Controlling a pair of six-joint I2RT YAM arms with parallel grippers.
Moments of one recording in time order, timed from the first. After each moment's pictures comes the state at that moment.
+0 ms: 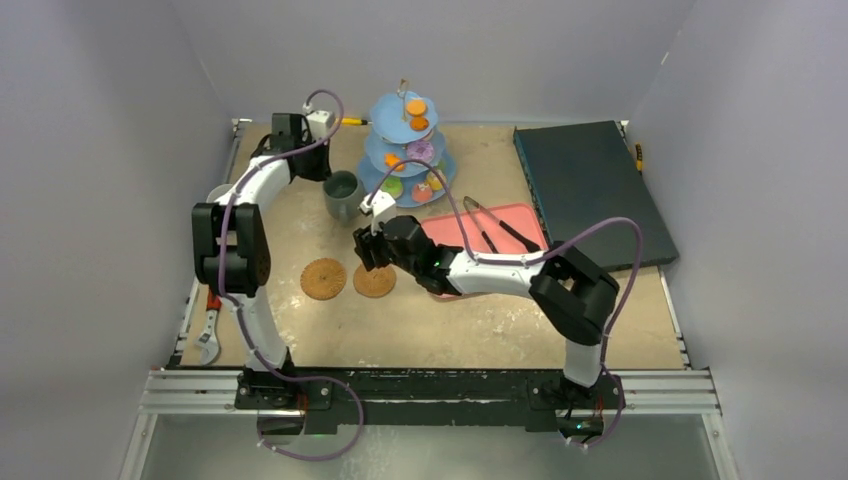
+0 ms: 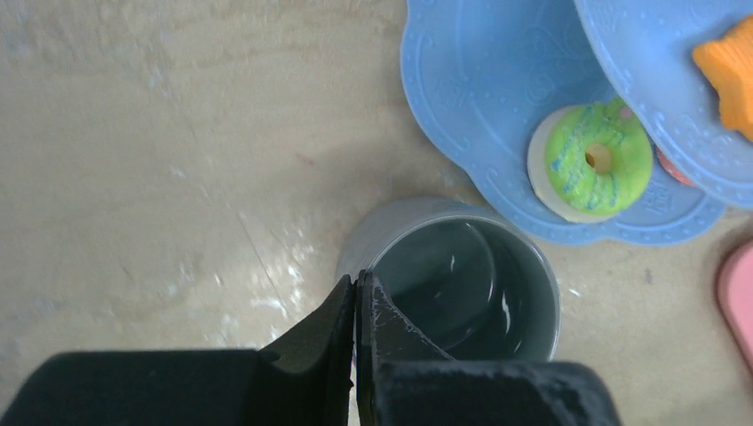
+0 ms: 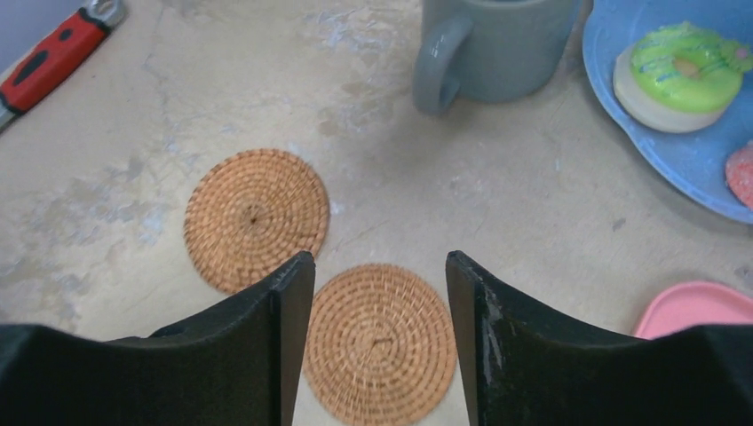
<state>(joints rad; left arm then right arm) -0.03 1.99 1.56 -0.39 0.27 0.17 1.02 1.84 1.15 0.24 0.19 0.22</state>
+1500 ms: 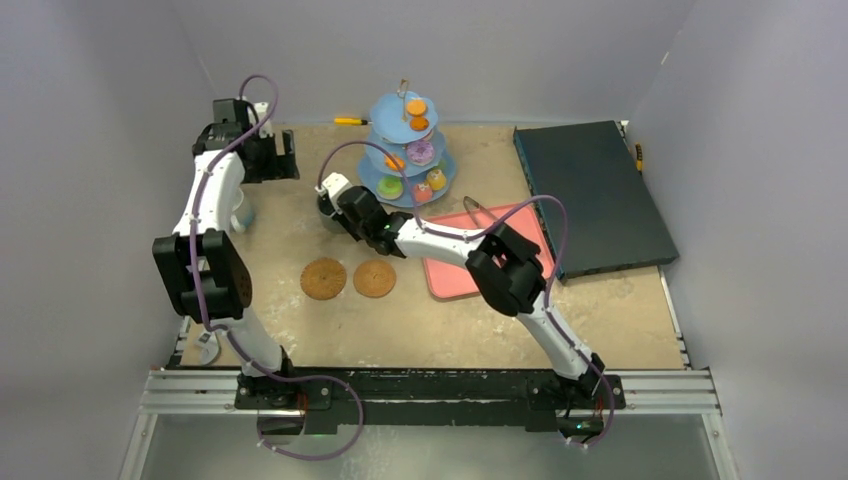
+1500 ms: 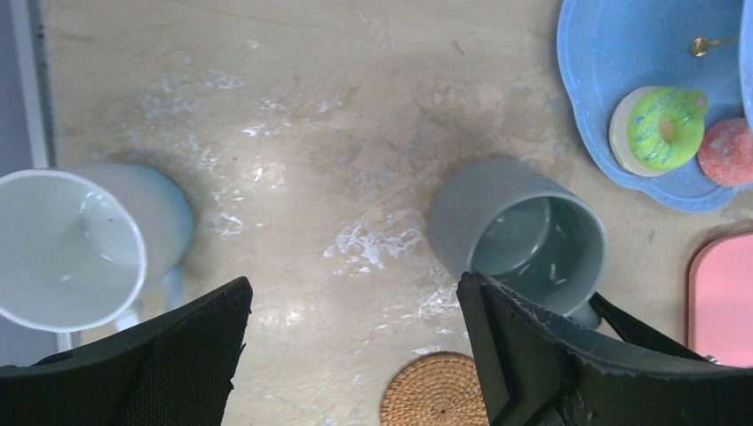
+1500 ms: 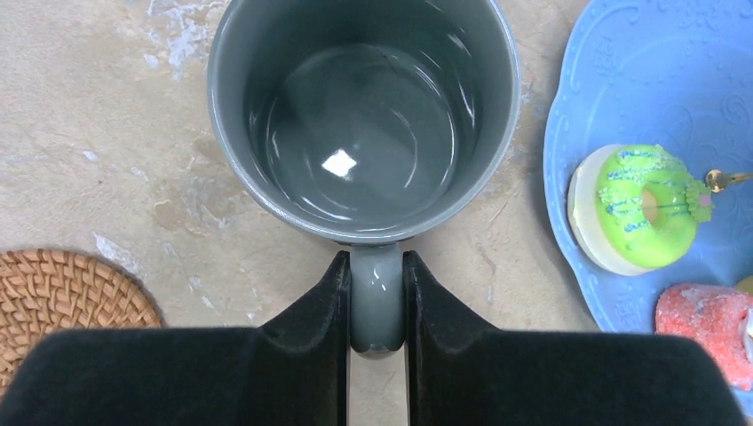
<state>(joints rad) 0.14 1.77 1.61 -0.75 0.15 -0.01 0.96 2.36 1.87 -0.17 0.30 -0.05</state>
